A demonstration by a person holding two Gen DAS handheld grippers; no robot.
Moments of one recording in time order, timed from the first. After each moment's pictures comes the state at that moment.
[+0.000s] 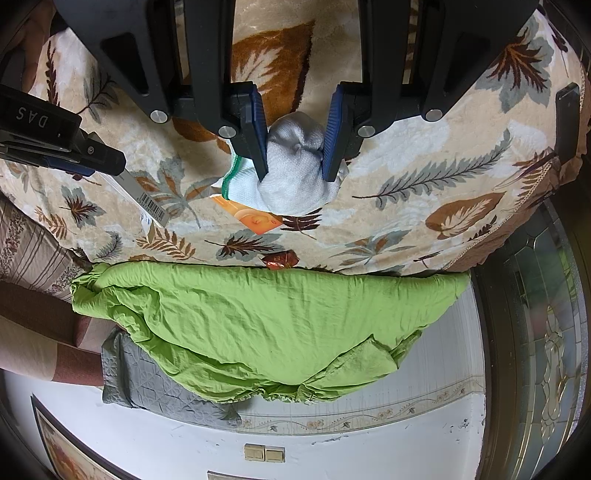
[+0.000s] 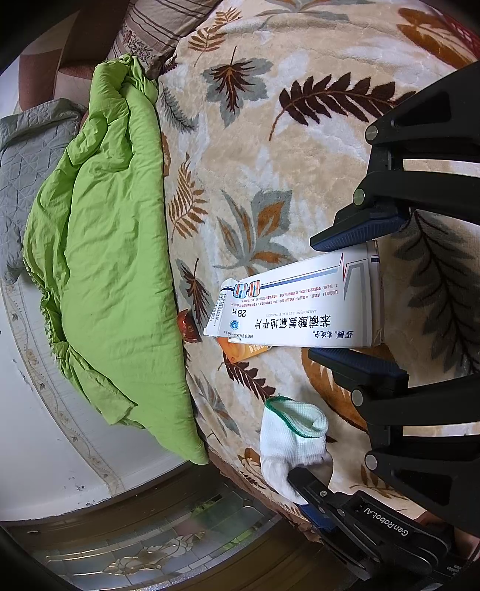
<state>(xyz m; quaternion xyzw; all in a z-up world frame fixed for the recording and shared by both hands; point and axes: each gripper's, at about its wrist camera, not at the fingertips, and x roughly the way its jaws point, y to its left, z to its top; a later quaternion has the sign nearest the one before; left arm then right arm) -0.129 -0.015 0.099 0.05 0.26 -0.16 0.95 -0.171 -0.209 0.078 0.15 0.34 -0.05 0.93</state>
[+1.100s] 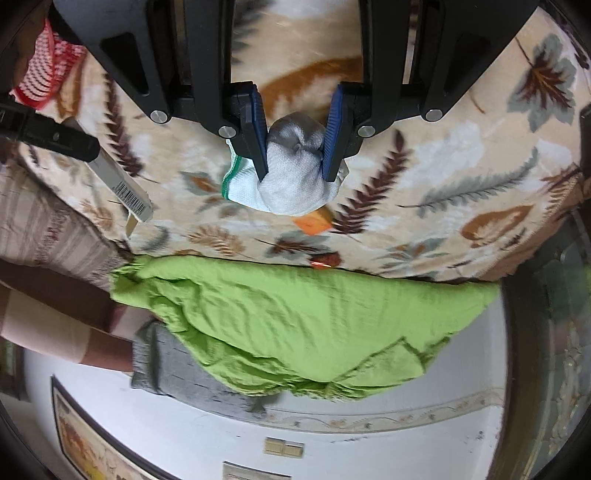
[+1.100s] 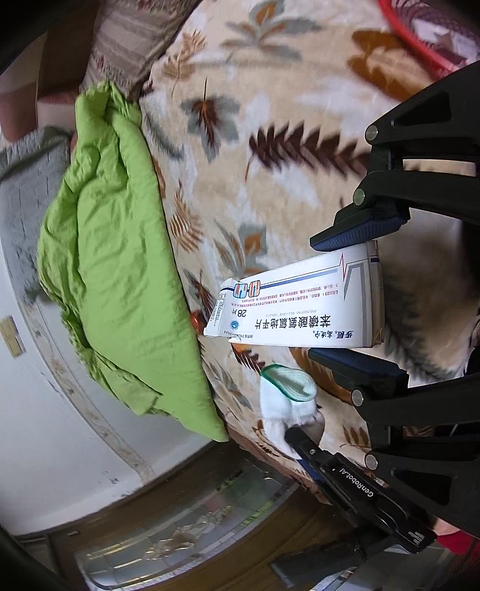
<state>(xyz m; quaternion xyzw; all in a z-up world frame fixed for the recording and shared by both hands) -0.169 -0.039 0.119 0.01 0.27 -0.24 0.93 -0.267 -0.252 0.107 0.22 0.31 -0.02 0.93</state>
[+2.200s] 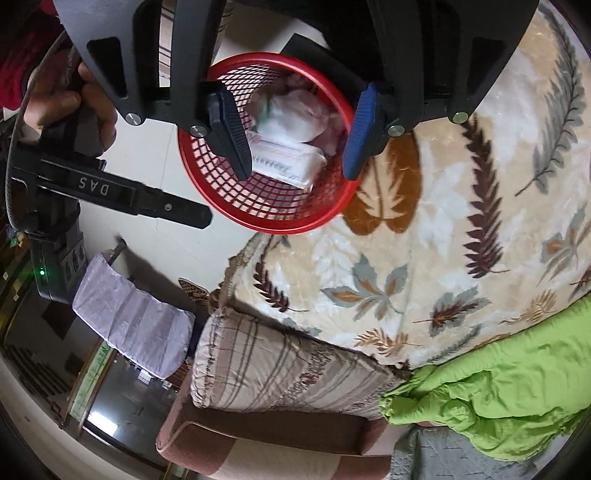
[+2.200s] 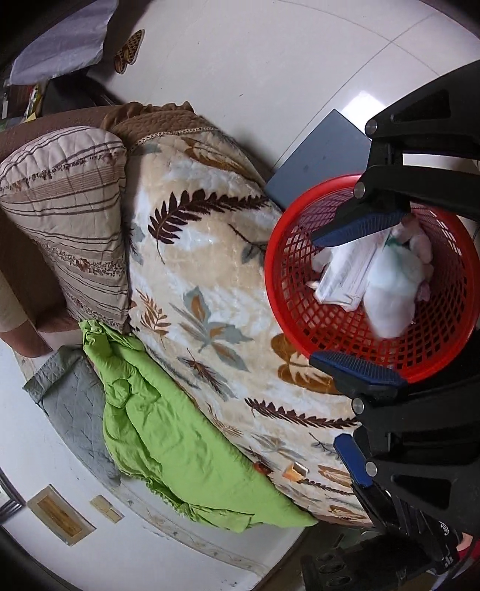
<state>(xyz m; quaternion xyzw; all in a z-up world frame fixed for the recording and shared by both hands) -0.360 -0.260 0.101 0.12 0.39 -0.59 0.70 -0.529 -0.409 0.089 0.36 0.29 -0.26 0.85</state>
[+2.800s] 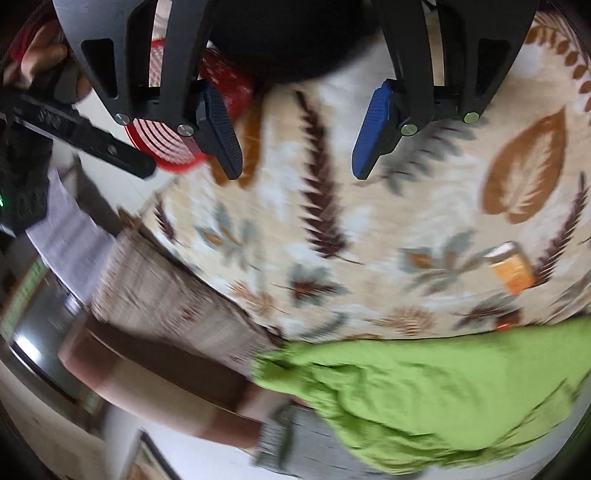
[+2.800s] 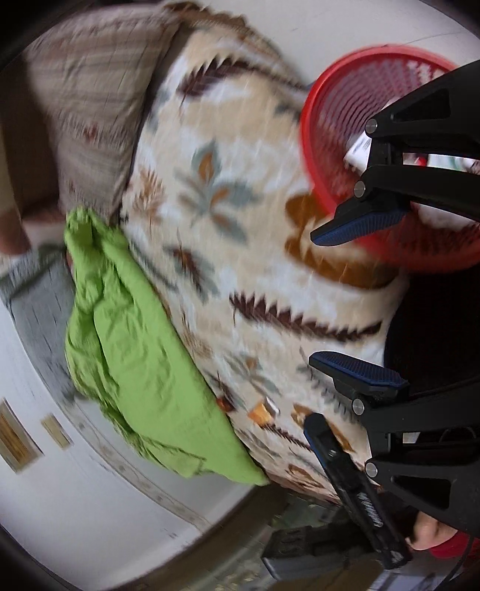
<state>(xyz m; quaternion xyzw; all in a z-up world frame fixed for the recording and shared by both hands) -0.230 -0.162 0.123 0.01 0.41 -0.44 0.80 -0.403 -0.347 0.116 0.29 0.31 -0.12 0.90</state>
